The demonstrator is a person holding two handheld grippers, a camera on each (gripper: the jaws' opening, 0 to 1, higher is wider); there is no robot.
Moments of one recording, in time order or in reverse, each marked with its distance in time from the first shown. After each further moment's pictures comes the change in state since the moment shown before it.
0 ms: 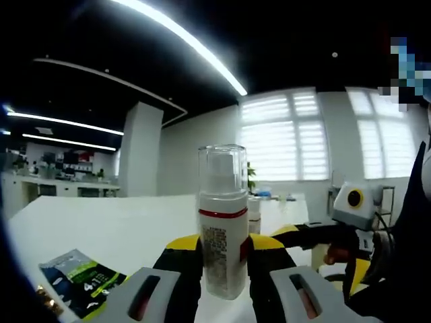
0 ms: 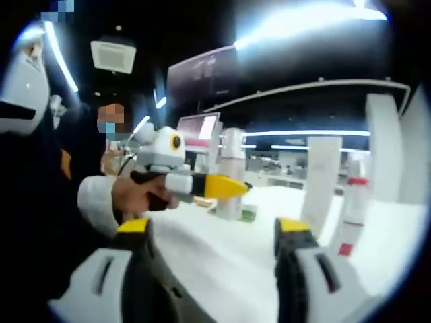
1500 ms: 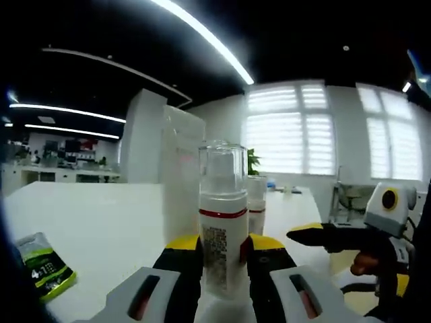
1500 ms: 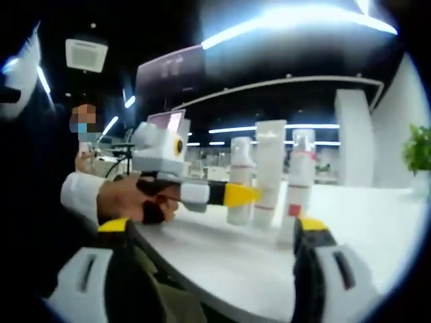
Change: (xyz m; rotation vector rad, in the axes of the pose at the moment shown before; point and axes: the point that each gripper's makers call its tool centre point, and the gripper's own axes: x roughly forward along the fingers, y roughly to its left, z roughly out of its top) left arm 0.082 -0.018 -0.038 -0.001 0.062 0.036; right arm -0.045 -0.028 -0.019 0.043 0.012 -0.194
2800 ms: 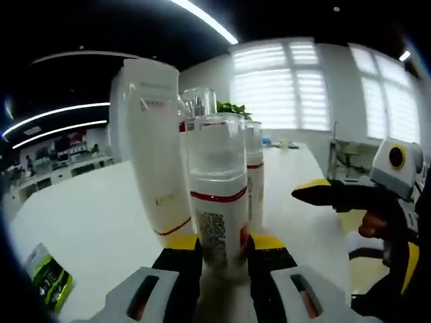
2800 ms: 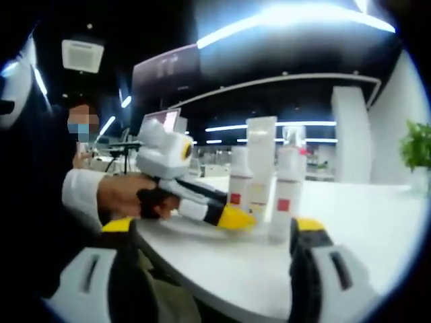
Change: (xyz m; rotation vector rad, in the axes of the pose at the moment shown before) left arm 0.009 -0.002 -0.047 0.094 0.301 -0.024; right arm -0.003 -0.020 -0.006 0.016 0.015 -0.012
